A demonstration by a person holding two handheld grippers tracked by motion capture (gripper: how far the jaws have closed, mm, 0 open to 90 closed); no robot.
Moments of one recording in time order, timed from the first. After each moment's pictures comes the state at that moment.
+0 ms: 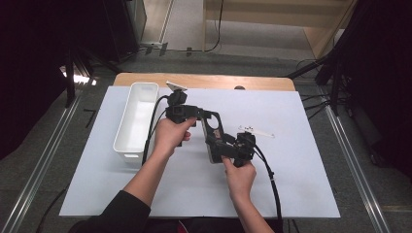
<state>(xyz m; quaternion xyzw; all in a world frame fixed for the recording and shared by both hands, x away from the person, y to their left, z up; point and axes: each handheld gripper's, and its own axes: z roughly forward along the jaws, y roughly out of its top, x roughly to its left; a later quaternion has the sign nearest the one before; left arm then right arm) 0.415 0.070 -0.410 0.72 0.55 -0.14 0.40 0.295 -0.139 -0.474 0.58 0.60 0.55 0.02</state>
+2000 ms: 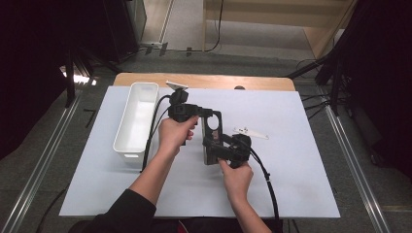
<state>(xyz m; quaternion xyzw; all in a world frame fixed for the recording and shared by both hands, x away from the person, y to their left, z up) 0.416 0.064 -0.410 0.70 0.54 -0.16 0.44 0.295 -0.127 -0.480 0.57 0.63 0.53 0.06</state>
